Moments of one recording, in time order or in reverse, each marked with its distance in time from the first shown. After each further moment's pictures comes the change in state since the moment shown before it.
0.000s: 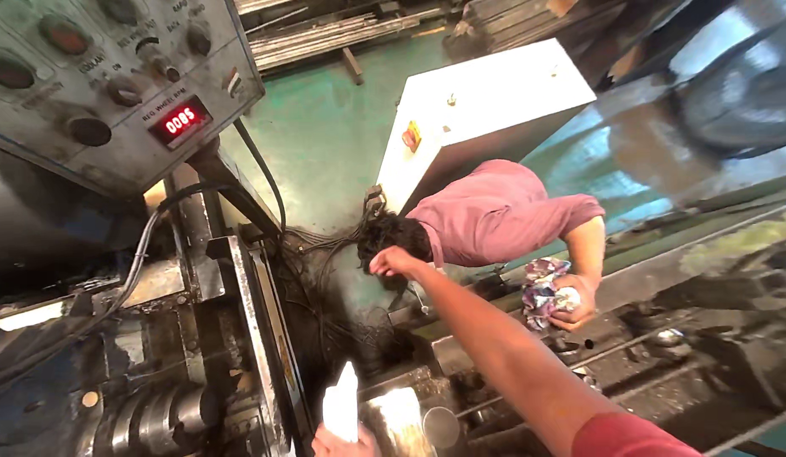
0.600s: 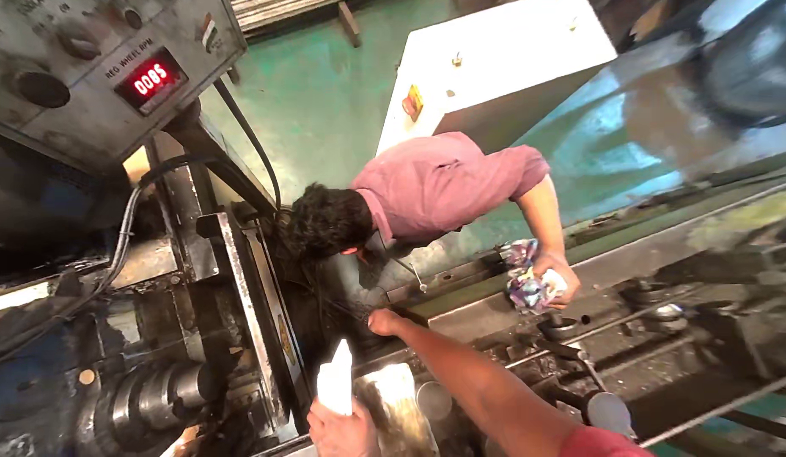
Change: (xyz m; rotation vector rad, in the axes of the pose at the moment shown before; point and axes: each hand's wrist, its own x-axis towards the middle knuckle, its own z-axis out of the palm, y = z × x) left_hand 0.000 0.001 -0.002 -0.016 -0.028 -0.008; right_hand -0.036 0.122 0.109 -0.710 -0.344 0.163
